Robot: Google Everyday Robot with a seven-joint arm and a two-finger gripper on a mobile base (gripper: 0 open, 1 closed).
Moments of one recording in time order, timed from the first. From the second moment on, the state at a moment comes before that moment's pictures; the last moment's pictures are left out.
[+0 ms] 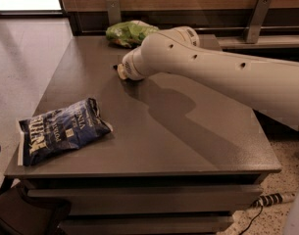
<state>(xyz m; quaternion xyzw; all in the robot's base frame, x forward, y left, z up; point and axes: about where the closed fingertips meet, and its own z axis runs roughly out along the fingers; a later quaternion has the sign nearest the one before) 0.698 0.074 0.816 -0.29 0.86 0.17 0.39</state>
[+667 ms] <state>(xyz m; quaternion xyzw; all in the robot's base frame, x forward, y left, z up) 0.698 0.074 0.816 -0.29 0.86 0.17 0.39</state>
